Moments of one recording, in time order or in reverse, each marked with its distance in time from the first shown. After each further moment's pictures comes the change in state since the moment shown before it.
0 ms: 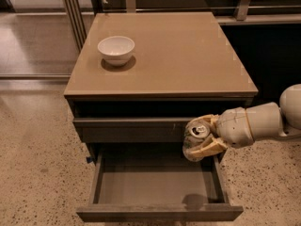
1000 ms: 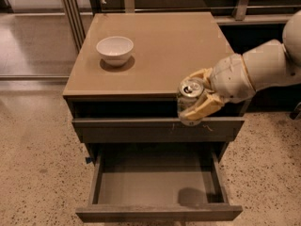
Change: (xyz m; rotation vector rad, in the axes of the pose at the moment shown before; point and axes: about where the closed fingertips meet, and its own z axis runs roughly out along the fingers) arm -0.110 -0.045 -0.038 -0.017 0.093 -0.135
